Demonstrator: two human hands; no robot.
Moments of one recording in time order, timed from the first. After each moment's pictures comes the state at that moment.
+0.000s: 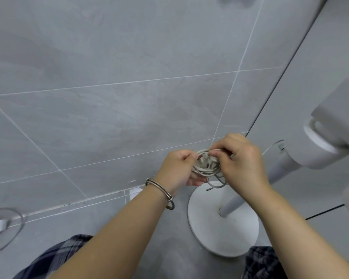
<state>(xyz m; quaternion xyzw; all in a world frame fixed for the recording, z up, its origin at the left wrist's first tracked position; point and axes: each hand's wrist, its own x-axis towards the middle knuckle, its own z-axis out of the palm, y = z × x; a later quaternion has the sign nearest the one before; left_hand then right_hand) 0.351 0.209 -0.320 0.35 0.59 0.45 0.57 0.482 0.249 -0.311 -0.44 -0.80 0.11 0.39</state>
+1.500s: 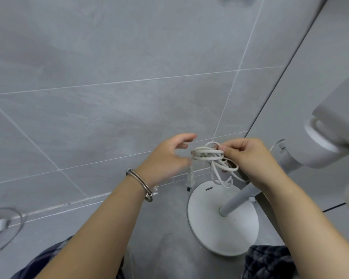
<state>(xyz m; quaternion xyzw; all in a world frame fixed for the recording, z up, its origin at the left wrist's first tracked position) 0.317 0.209 -0.302 0.56 0.61 0.37 0.42 0.494 0.250 -0.282 -0.53 -0.61 0.51 0.30</state>
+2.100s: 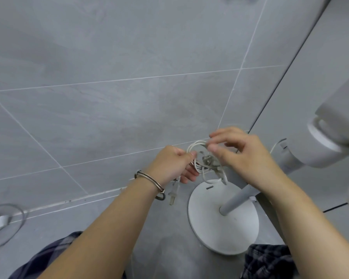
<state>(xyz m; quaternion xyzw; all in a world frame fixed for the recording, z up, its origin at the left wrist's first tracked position) 0.331 0.208 -0.309 0.41 0.63 0.36 0.55 0.488 0.244 -0.280 -0.44 -0.77 0.37 0.29</state>
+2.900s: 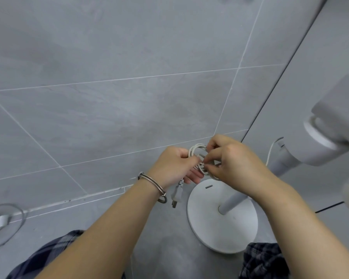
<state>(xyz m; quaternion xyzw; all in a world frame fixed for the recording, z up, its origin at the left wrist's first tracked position) 0.340 0.206 -0.313 0.44 0.62 0.37 0.53 0.489 0.247 -0.303 -0.39 -0.90 0.09 0.17</state>
